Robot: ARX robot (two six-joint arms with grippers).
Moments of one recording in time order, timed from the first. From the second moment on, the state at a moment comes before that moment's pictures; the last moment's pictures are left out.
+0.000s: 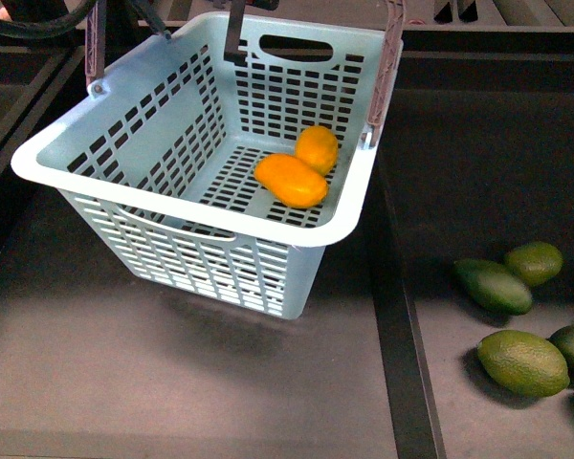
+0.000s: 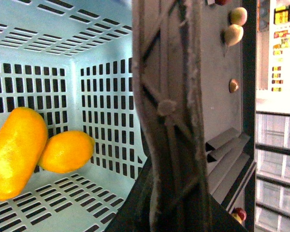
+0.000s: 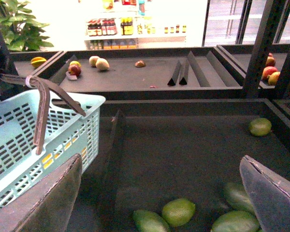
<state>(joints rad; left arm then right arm) -0.49 2.26 1.79 -0.21 -0.48 -1.70 0.00 0.00 0.02 0.00 0.00 0.00</state>
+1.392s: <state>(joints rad) -0.29 1.55 0.58 0.99 -0.30 -0.15 0.00 0.00 0.02 0.00 0.00 0.00</state>
